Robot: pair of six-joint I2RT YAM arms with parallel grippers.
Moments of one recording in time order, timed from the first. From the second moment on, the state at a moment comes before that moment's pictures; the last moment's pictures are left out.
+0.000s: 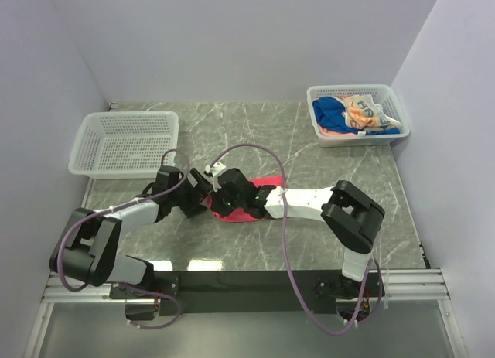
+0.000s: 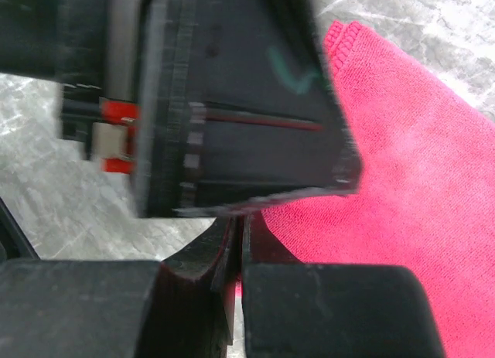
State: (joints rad) left arm -0.30 1.36 0.49 0.10 0.35 -1.03; right arm 1.01 1.81 1.09 0.06 -0.05 0.29
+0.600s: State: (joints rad) left arm -0.33 1.49 0.39 0.38 0.26 -1.16; right arm 1.01 1.81 1.05 0.10 -0.06 0.32
